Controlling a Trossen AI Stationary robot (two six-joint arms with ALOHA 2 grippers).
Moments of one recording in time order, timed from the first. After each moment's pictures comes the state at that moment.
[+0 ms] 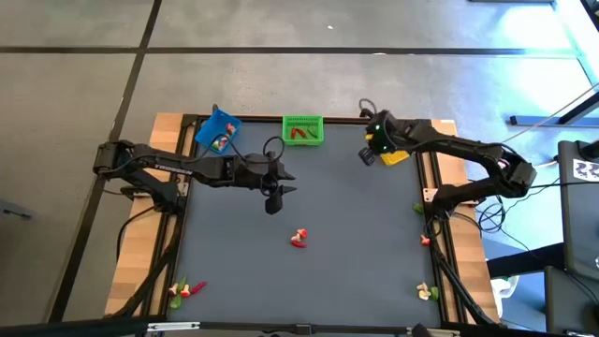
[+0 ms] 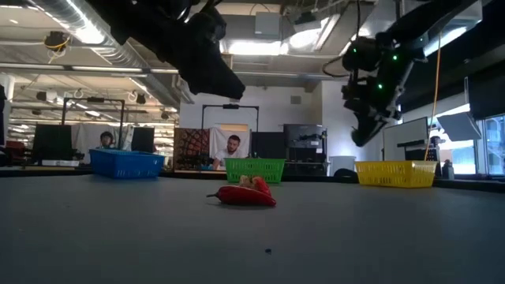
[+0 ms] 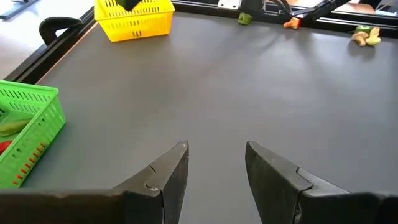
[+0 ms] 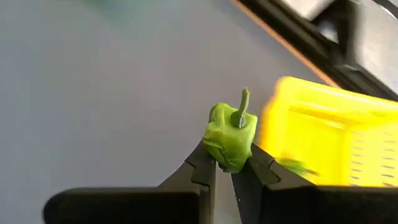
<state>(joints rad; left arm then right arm) 0.09 1.42 0.80 0.07 -0.09 -0.08 -0.65 1.32 0.84 -0.55 0.15 0.13</state>
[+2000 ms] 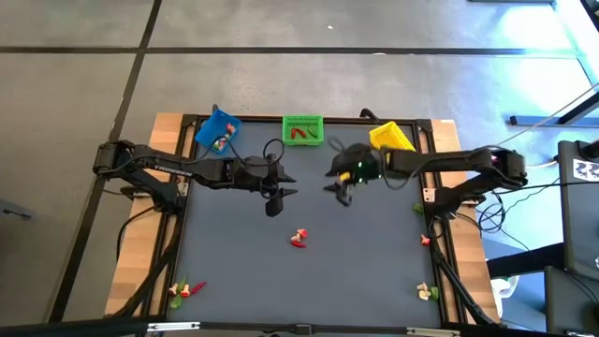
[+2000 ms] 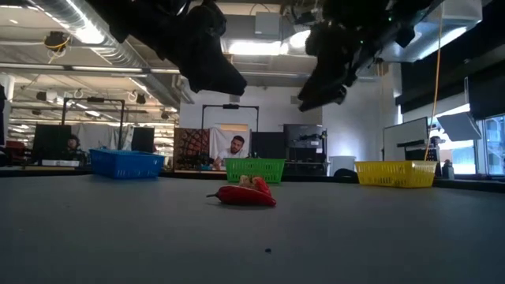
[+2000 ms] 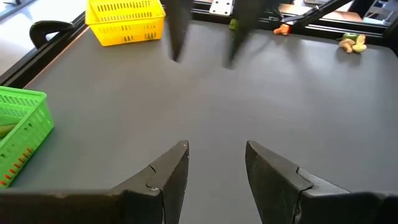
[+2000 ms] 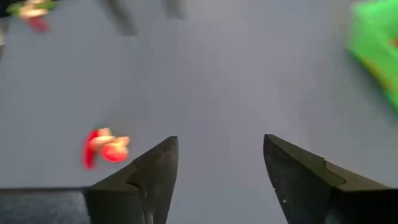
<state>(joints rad) 0.06 1.42 0.80 0.09 -0.09 -0.10 -0.16 1.39 0.90 -0.20 -0.14 0.13</state>
